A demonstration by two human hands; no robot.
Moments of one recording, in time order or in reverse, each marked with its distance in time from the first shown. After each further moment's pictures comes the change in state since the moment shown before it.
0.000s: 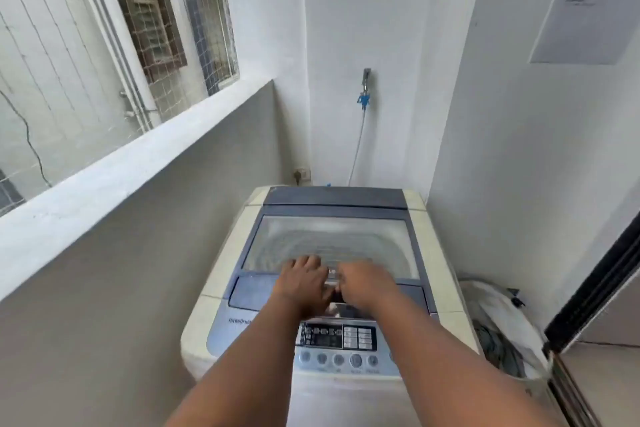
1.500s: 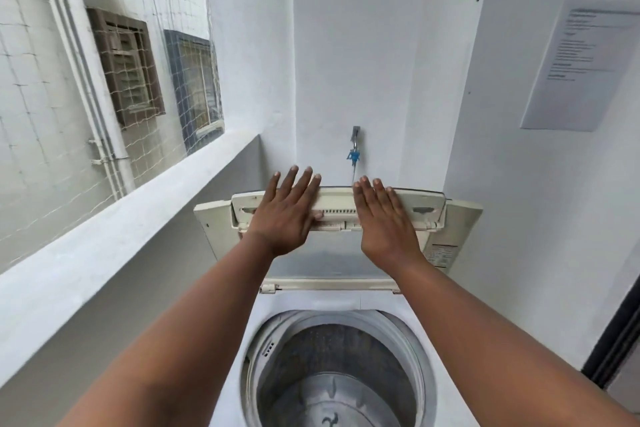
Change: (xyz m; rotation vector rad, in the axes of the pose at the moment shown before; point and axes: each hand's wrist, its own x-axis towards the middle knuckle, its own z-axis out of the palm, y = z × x) left_hand 0.160 -0.128 -0.145 0.149 0.705 0.157; right_hand 0.142 0.028 -0.138 -0.367 0.745 -0.026
